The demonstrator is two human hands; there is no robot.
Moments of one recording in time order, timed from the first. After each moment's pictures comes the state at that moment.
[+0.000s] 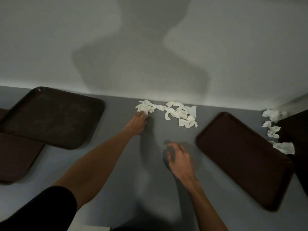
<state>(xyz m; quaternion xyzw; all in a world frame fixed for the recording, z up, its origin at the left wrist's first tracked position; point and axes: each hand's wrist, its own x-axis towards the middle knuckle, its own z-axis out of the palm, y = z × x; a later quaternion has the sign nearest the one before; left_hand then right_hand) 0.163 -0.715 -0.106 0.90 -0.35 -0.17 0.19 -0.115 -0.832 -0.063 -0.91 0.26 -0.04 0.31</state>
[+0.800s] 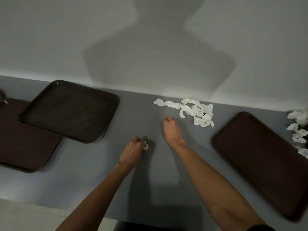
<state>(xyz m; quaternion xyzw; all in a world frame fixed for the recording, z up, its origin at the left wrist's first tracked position) 0.054 -0.593 -0.103 0.92 -0.24 -0.22 0.22 0.052 -0.817 -0.088 -0.96 0.19 0.04 0.20</state>
